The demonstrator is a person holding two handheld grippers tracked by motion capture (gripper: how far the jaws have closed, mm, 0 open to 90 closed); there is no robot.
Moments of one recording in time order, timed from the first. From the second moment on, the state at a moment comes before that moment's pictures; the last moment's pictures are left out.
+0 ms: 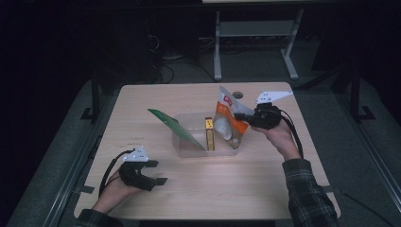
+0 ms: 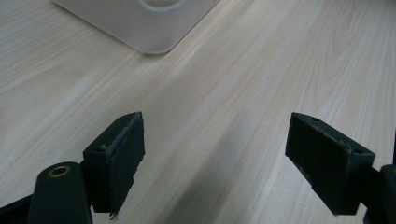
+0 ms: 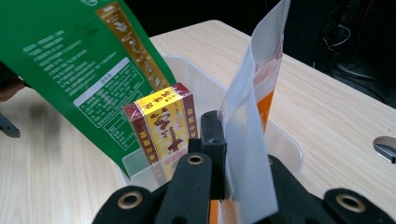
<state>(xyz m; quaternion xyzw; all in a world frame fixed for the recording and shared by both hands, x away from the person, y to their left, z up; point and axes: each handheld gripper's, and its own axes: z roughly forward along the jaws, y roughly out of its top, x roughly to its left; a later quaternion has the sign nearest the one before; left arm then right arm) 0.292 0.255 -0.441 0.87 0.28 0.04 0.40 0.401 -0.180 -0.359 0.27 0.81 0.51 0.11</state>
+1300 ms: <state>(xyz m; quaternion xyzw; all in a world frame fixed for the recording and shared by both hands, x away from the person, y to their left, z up) 0.293 0.261 -0.435 0.87 0.28 0.05 0.40 0.353 -0.211 -0.367 0.33 0.80 0.48 0.13</state>
